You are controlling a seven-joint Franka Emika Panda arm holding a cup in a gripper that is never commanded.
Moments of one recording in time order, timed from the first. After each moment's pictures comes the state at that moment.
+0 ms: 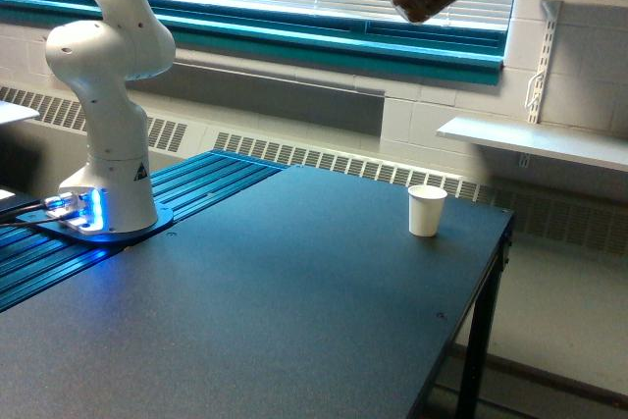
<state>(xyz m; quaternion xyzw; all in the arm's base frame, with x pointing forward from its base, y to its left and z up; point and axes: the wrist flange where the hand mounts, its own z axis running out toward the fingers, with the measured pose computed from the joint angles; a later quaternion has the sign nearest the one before) 0.566 -0.150 0.594 -0.83 0.45 -0.33 0.11</state>
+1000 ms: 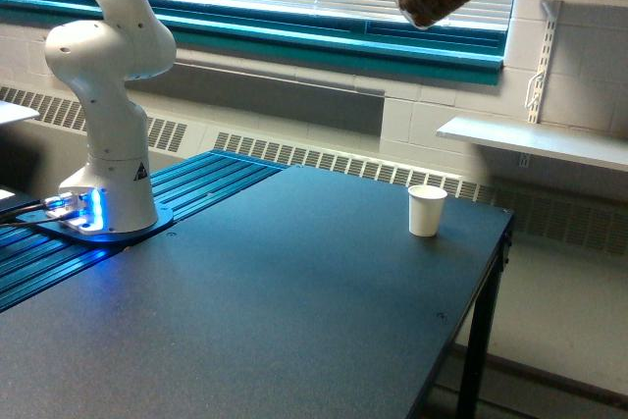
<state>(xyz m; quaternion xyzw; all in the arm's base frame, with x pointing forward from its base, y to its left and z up) 0.574 -0.130 0.589 -0.84 0.43 -0.33 0.10</state>
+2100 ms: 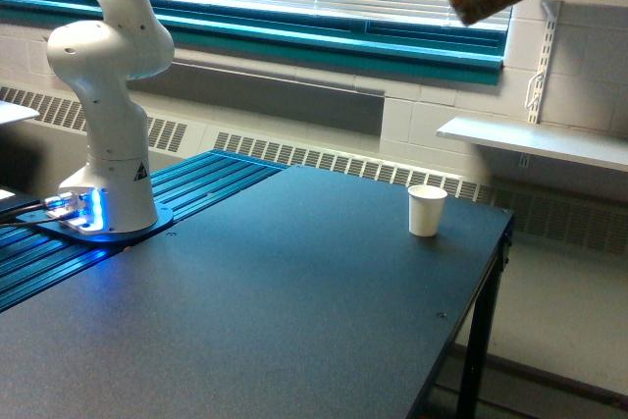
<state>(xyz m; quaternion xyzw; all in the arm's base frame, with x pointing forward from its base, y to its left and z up) 0.610 -0.029 0.598 -0.89 0.32 -0.30 0.09</state>
